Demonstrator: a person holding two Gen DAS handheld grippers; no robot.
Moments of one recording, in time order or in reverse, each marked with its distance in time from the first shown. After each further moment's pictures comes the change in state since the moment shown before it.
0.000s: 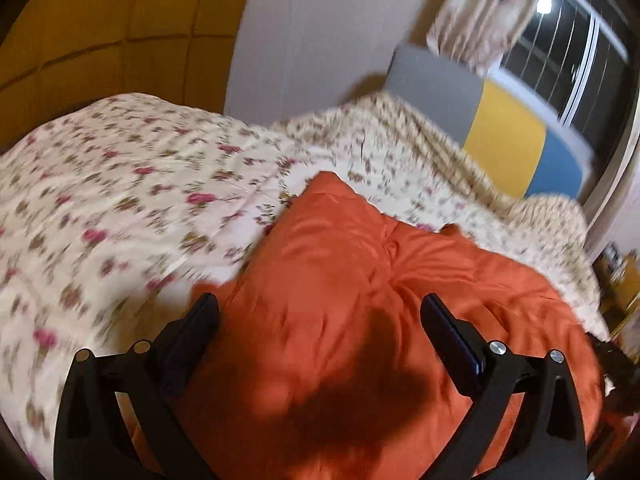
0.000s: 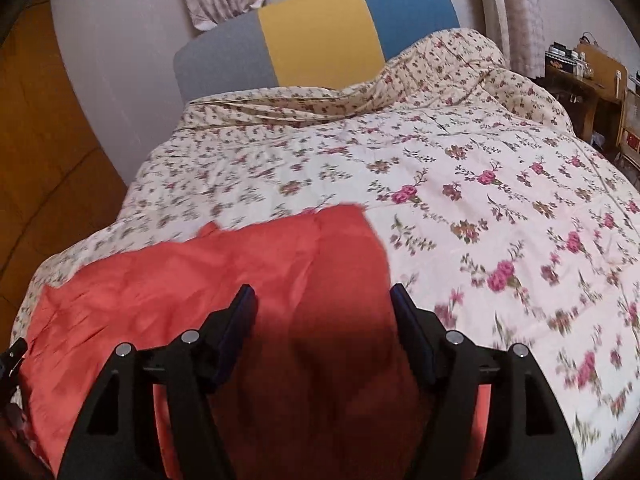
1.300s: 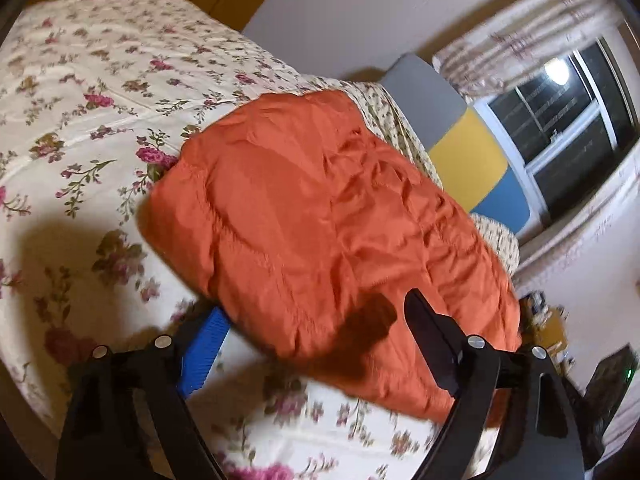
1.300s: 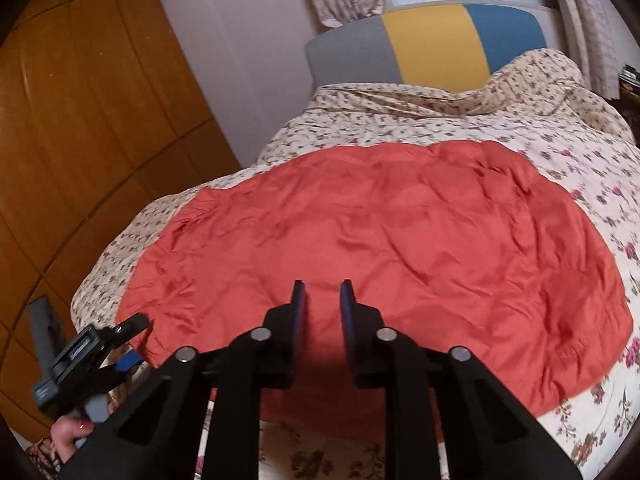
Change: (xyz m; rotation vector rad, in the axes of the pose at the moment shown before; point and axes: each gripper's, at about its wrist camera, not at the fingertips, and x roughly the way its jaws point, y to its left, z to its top) left arm -0.071 0.037 -0.107 -0.322 0.094 -0.240; right arm -0.112 0.106 -0.120 -0.156 -0.003 0.358
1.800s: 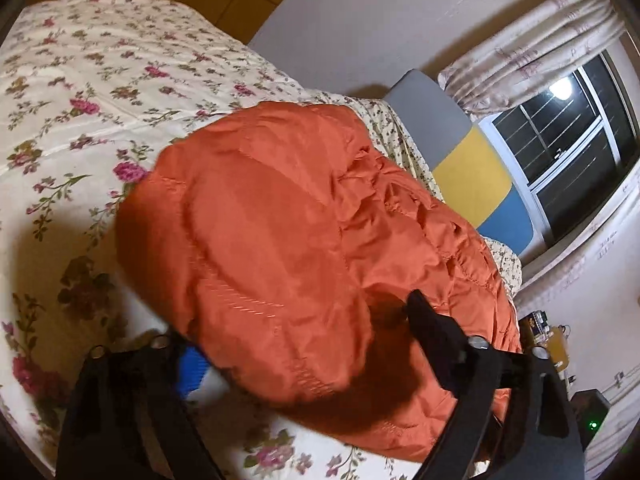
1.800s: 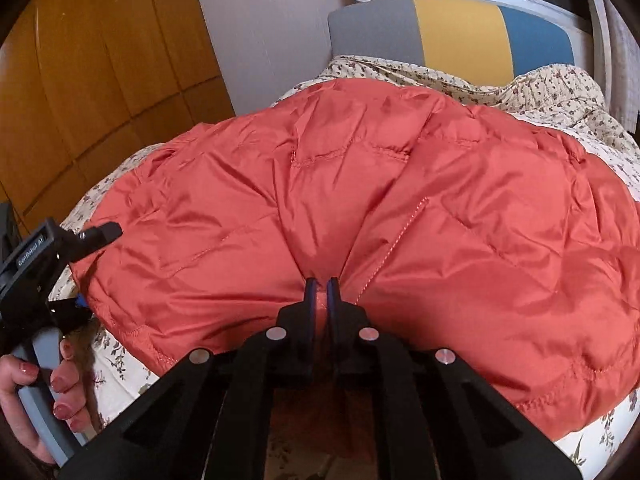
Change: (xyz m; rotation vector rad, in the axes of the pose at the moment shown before) left arm 0.017 -0.009 0.004 0.010 -0.074 0.014; right arm 0.057 0.006 -0.043 -0.125 0.074 -0.073
